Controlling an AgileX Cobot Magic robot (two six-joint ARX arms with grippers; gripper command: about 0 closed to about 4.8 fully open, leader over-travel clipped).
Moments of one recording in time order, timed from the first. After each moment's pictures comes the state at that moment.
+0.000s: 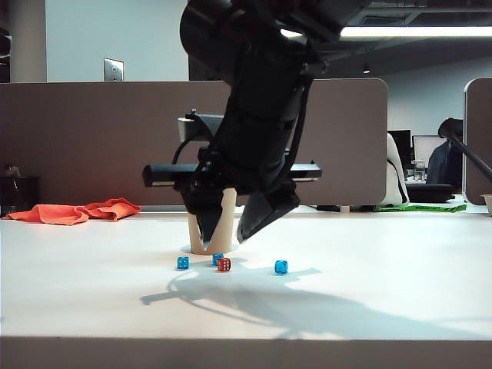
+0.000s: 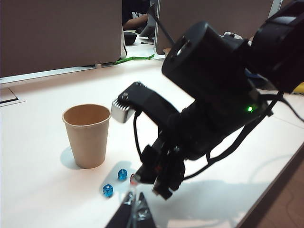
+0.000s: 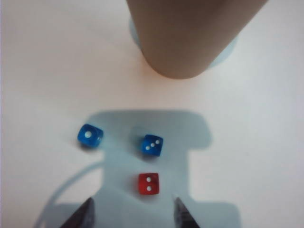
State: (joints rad) left arm -0.34 0.00 0.17 -0.18 0.45 -0.02; right arm 0.89 1.81 1.14 -0.24 0.26 0.31
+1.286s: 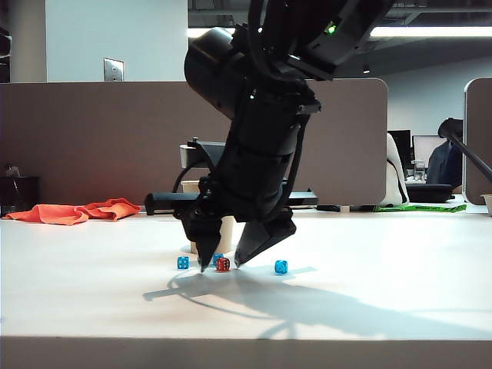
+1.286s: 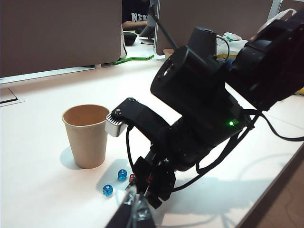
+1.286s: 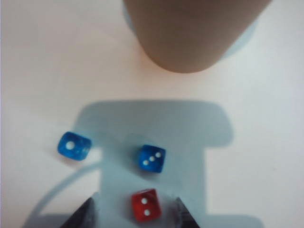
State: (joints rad) left arm -0.34 0.00 0.17 -0.18 0.45 -0.02; right arm 0.86 1.88 1.14 -0.17 0.21 0.31
